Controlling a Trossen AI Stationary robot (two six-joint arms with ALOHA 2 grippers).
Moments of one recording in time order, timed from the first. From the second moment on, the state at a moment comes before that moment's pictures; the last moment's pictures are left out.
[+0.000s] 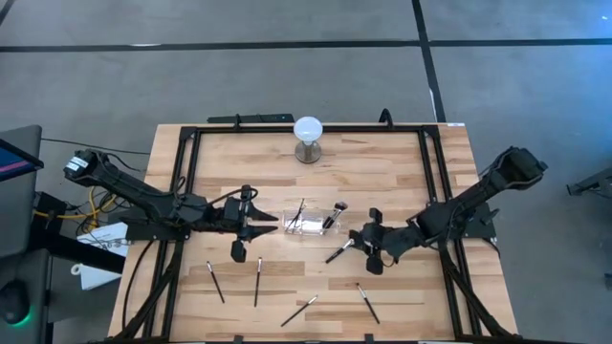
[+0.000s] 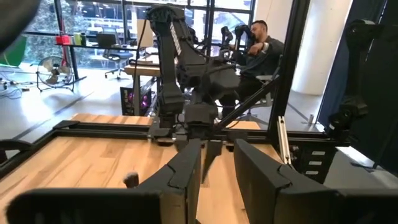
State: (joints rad) left arm -0.42 1.06 0.59 0.49 -0.36 -0.02; right arm 0.51 1.31 0.52 0.09 0.42 0.41
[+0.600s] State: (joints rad) left arm -0.34 1.05 0.59 0.50 -0.36 0.03; right arm 0.68 1.85 1.24 -0.84 0.20 0.94
